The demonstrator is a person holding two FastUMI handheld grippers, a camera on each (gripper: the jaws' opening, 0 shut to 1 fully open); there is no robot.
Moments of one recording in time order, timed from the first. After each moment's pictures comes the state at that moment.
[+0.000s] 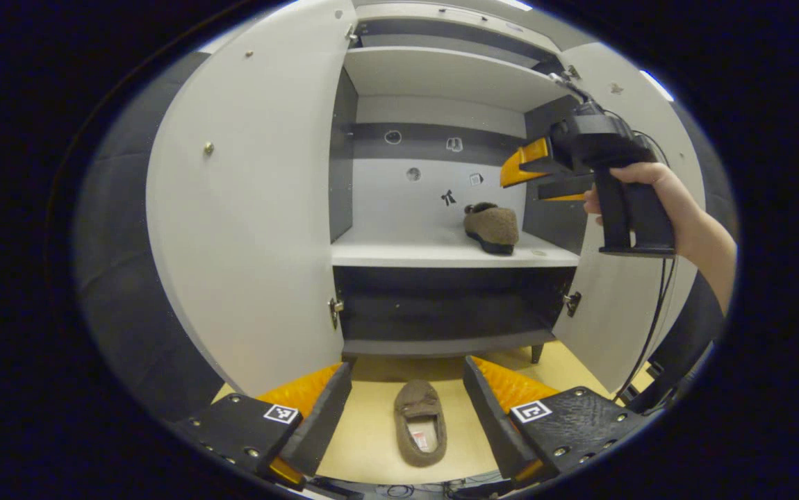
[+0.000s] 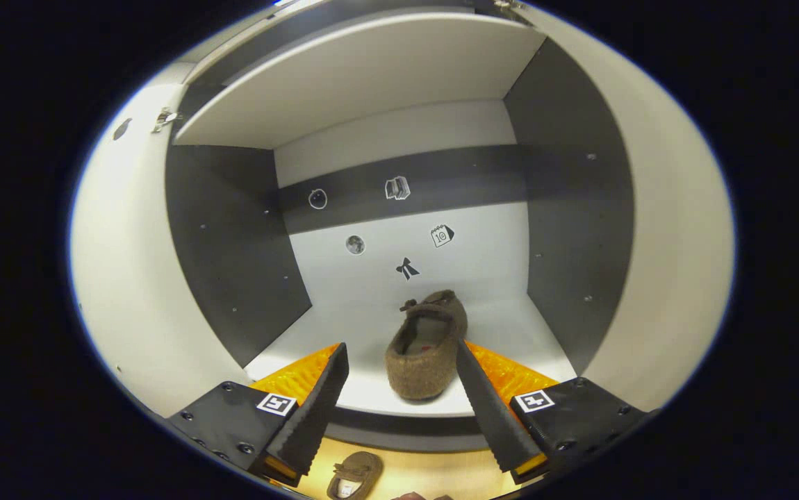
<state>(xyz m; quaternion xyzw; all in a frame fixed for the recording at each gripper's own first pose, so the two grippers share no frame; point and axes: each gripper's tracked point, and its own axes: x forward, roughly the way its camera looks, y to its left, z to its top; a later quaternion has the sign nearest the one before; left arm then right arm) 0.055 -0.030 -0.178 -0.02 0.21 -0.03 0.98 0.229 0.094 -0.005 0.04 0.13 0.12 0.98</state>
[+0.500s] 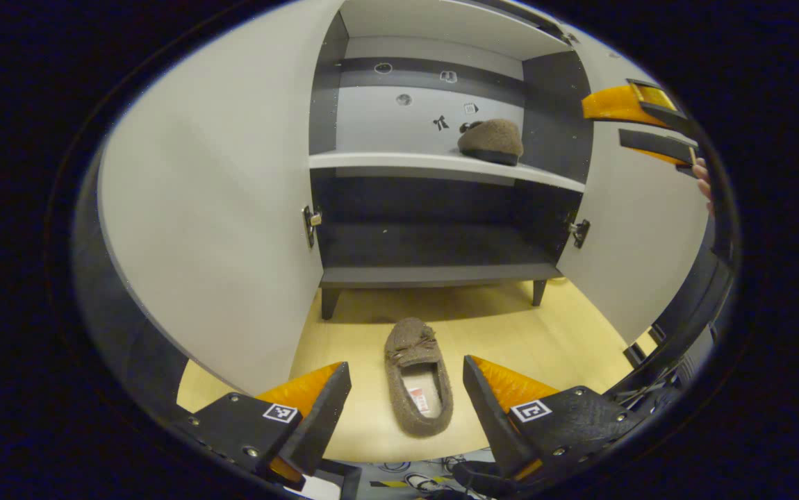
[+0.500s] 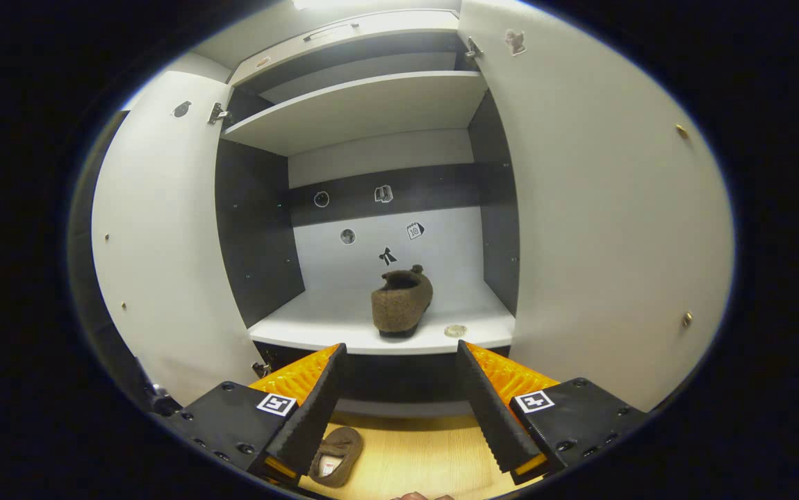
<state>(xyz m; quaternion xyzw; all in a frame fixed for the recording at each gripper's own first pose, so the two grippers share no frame) 0.052 -0.024 -0.299 -0.01 0.33 -0.05 0.94 0.102 0.059 -0.051 0.03 0.09 0.06 0.99</state>
